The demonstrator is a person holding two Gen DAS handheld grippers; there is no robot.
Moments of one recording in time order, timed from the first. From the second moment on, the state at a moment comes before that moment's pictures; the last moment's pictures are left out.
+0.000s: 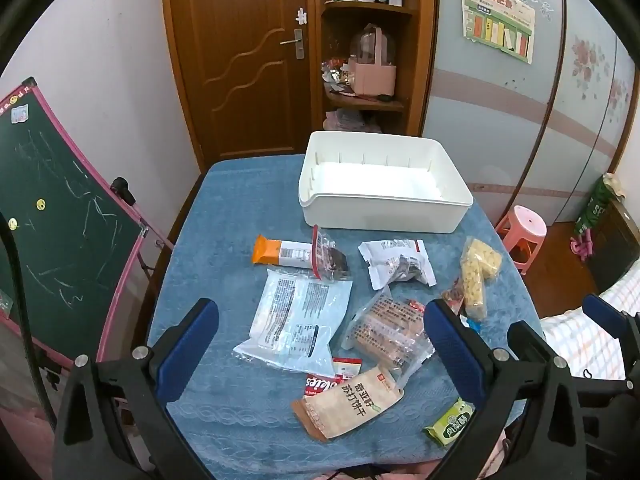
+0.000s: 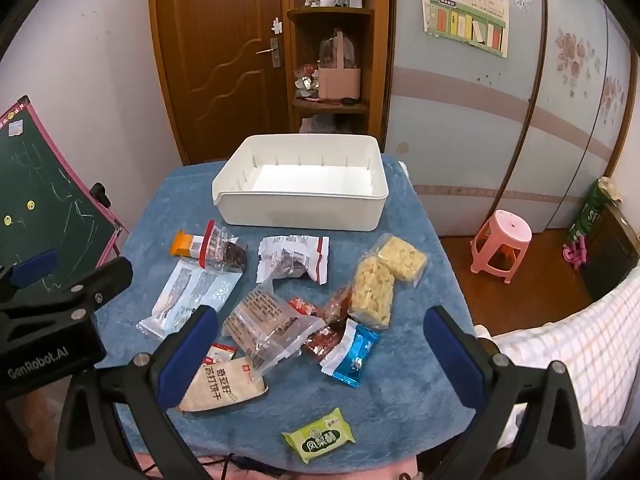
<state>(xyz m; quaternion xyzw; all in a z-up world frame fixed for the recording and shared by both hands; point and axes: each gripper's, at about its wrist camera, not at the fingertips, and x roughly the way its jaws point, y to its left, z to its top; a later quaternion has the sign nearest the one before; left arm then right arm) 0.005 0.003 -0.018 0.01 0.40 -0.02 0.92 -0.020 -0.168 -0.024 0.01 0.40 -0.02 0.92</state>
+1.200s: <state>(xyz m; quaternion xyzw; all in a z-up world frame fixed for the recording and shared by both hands) 0.003 0.009 -0.026 0.00 0.41 -0.03 0.91 -0.024 -0.162 -0.025 -0.01 0.41 -0.02 0.91</state>
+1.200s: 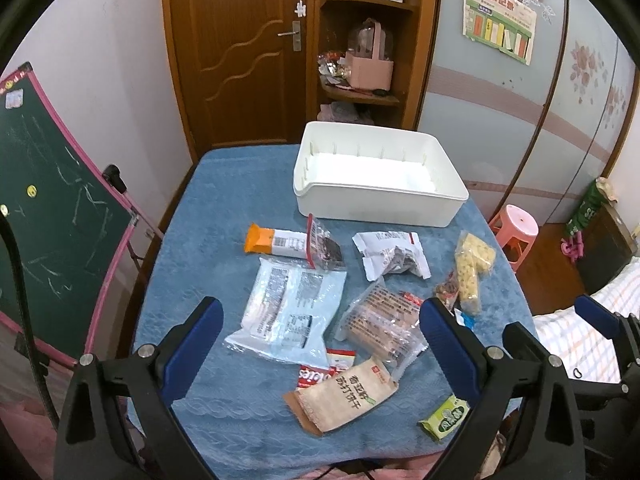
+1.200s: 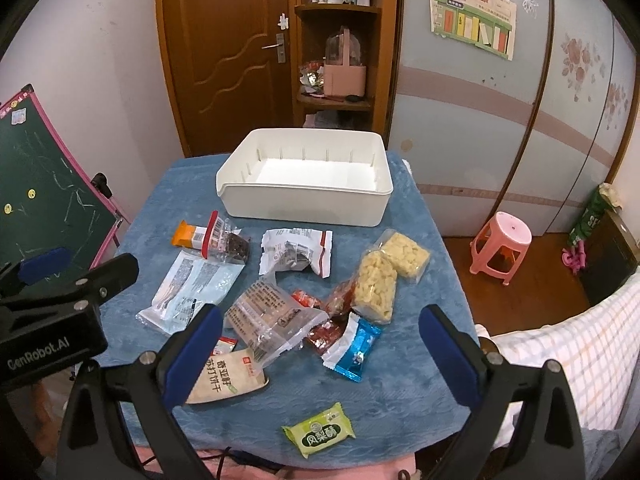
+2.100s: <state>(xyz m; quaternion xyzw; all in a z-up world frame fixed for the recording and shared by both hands) 0.008 0.022 0.025 0.03 0.35 -0.06 0.93 -0.007 -0.176 0.010 -0.03 0.39 -0.01 0.92</state>
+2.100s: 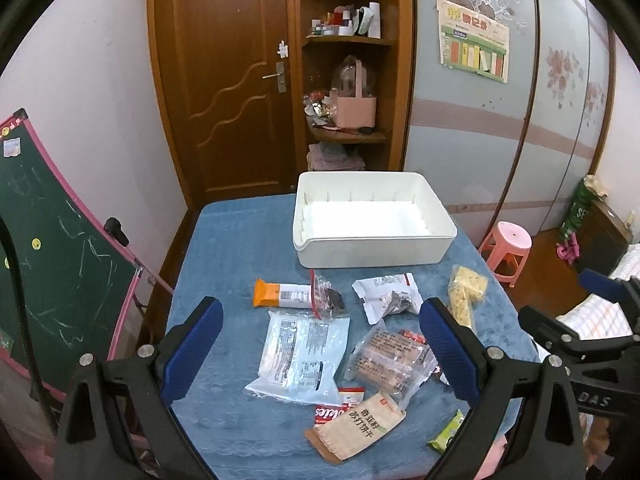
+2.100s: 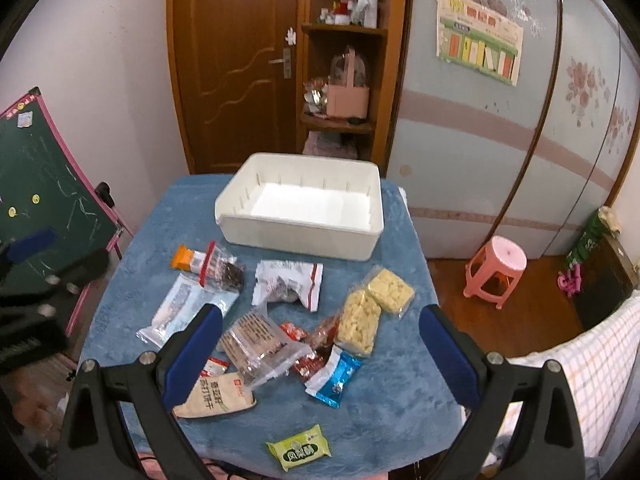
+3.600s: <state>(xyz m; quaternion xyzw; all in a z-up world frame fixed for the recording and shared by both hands) 0.027 -0.025 -0.205 0.17 0.60 -0.17 0.76 -0.020 -0.191 -0.201 -0.08 0.62 0.10 0.78</state>
